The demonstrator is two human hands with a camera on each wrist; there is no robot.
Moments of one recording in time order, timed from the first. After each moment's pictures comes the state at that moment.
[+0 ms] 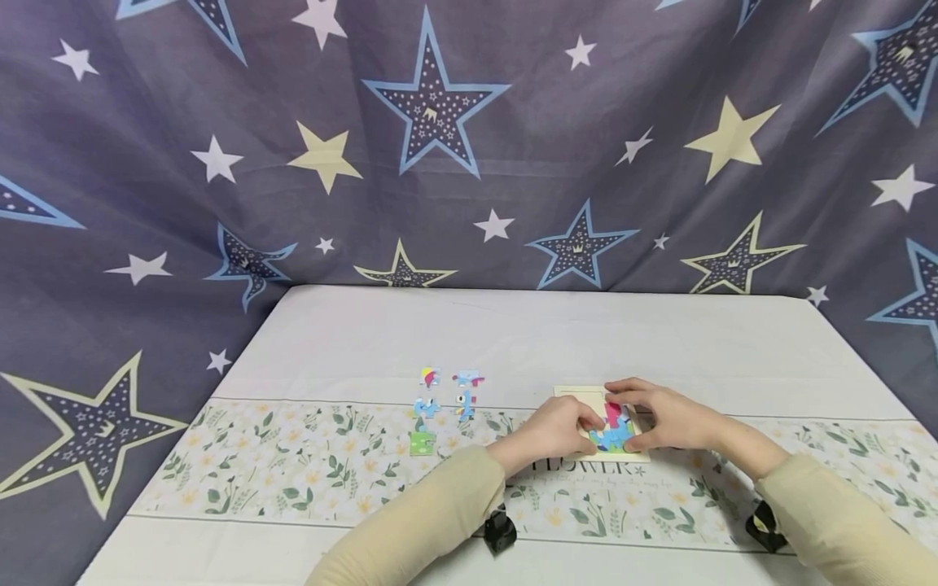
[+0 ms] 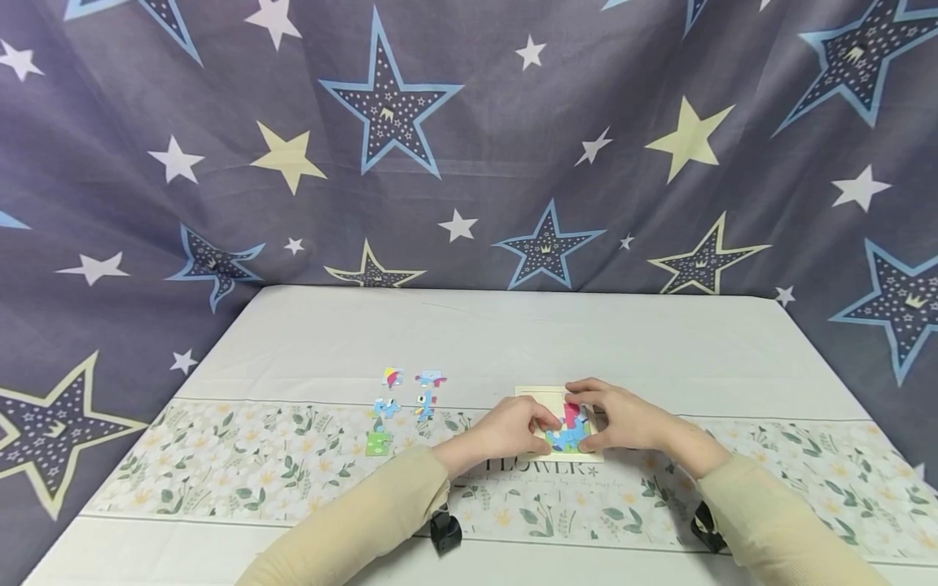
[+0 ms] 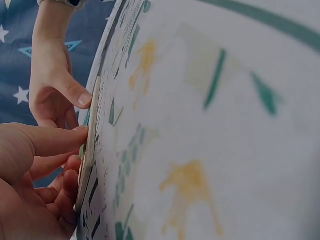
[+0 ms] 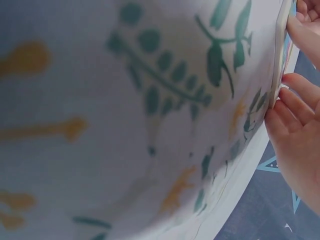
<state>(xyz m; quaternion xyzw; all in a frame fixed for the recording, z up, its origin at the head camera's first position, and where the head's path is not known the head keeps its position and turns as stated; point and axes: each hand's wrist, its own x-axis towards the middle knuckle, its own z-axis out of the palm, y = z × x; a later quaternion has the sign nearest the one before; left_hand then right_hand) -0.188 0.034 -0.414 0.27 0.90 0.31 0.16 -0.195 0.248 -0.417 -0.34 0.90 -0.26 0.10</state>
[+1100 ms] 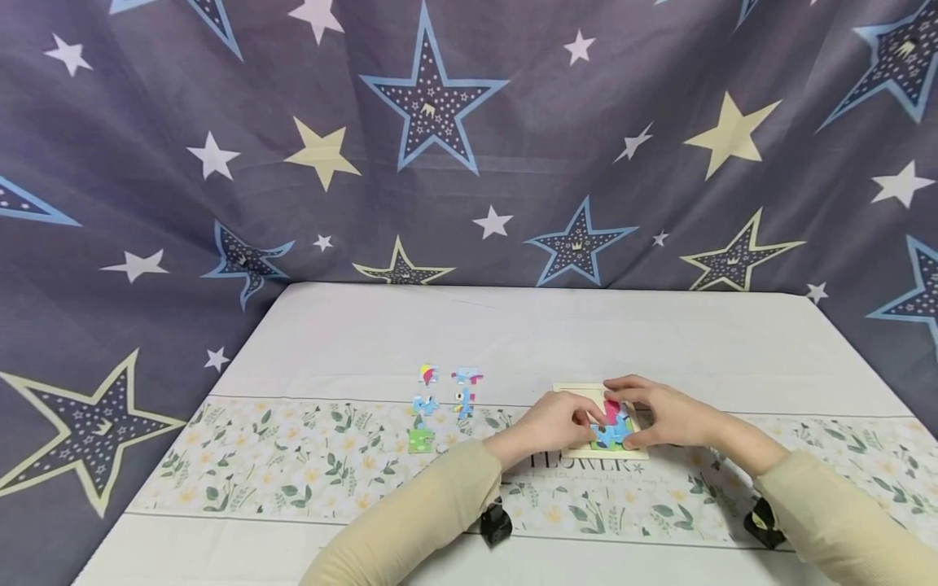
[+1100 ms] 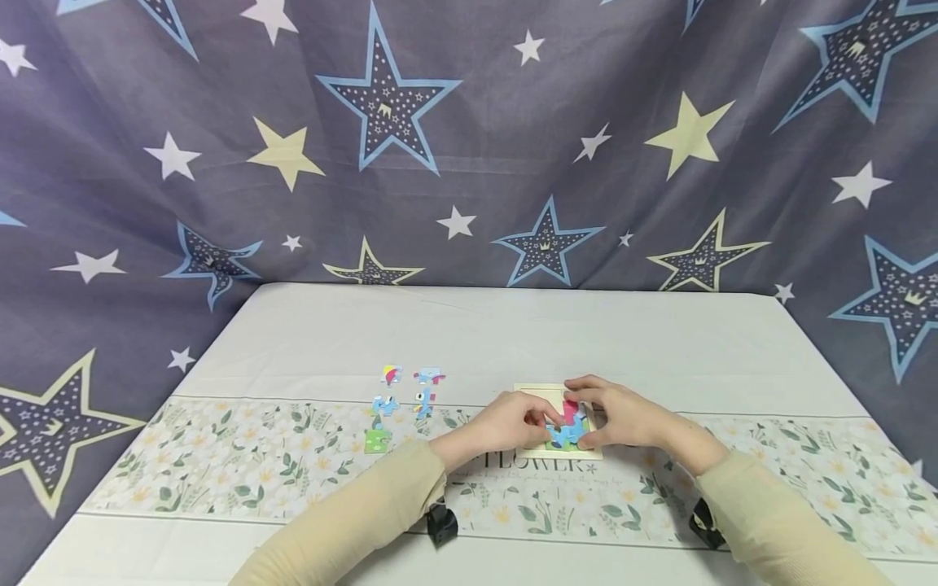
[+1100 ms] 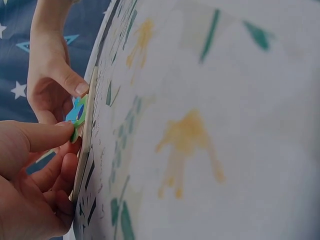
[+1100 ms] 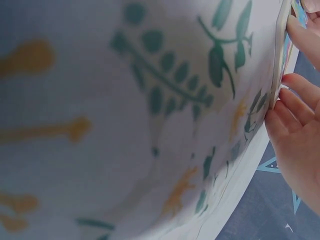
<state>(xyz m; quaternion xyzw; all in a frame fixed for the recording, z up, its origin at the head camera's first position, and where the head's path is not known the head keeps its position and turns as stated) -0.192 0.030 -0.416 0.28 0.88 0.35 0.18 -0.194 0.248 -0.414 -0.33 0.90 -0.25 0.11</state>
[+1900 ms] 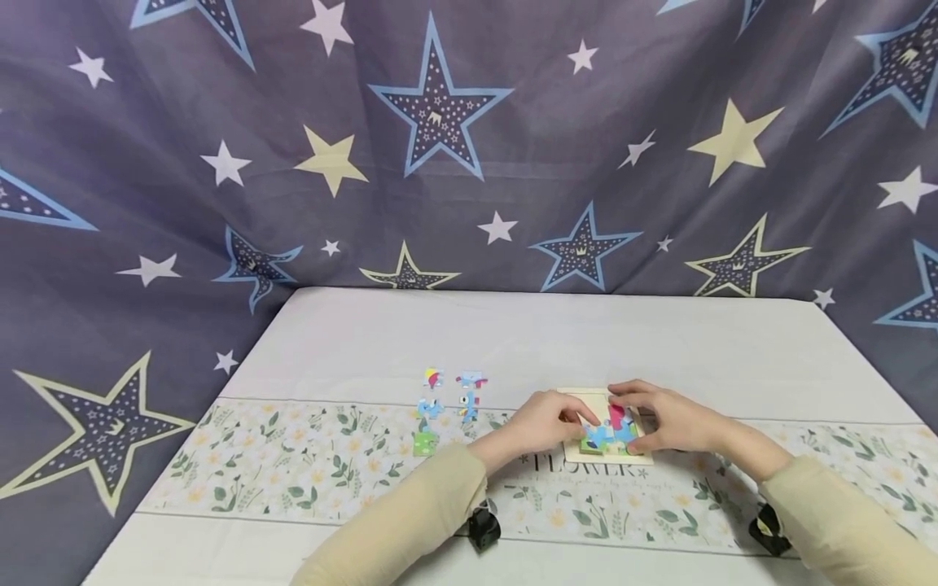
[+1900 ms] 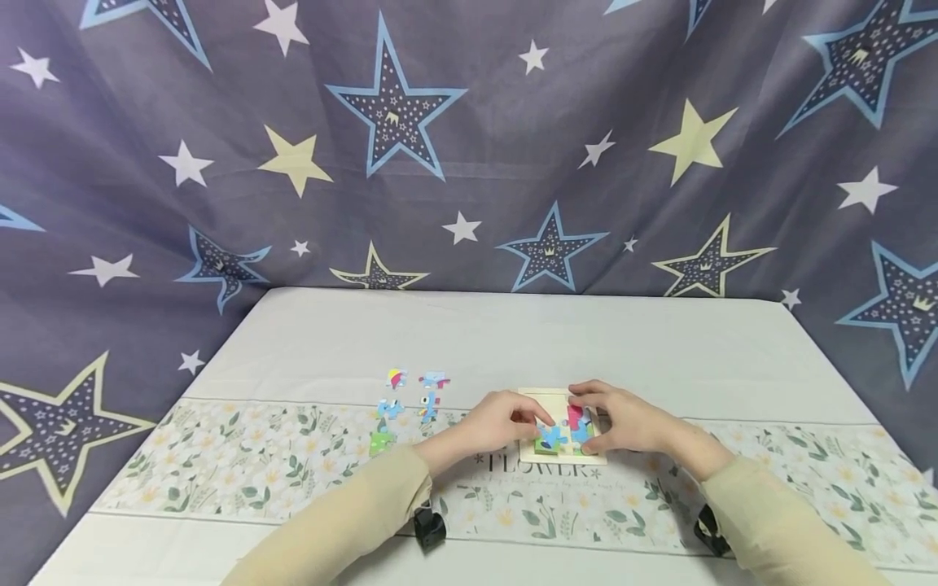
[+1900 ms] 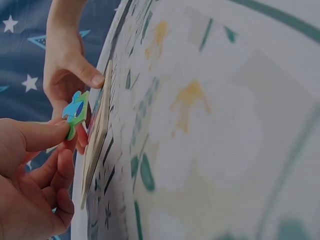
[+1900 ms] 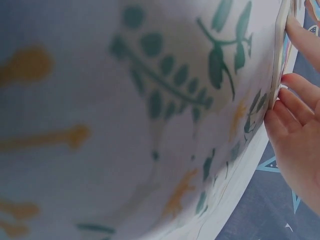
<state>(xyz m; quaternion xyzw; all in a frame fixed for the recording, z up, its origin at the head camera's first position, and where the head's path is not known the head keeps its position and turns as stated) -0.193 0.006 -0.412 0.29 0.85 0.40 0.16 -0.193 0.246 -0.413 -0.33 0.90 -0.25 0.11</state>
